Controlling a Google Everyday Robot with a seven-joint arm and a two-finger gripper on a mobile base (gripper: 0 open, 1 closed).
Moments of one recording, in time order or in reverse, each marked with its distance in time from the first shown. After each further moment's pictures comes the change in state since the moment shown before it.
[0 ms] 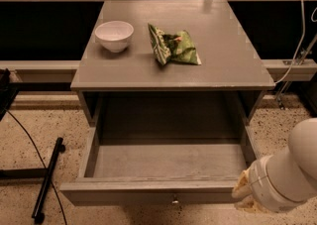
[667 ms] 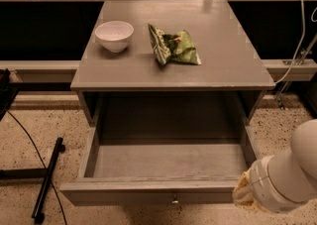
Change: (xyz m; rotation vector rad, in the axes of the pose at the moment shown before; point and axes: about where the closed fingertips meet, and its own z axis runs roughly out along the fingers) arm -0.001 0.001 0.000 0.010 -0.007 0.003
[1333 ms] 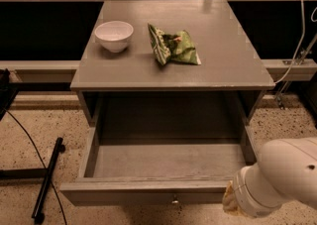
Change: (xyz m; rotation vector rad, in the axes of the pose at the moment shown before) arm 0.006 0.001 0.061 -0.034 0.050 0.013
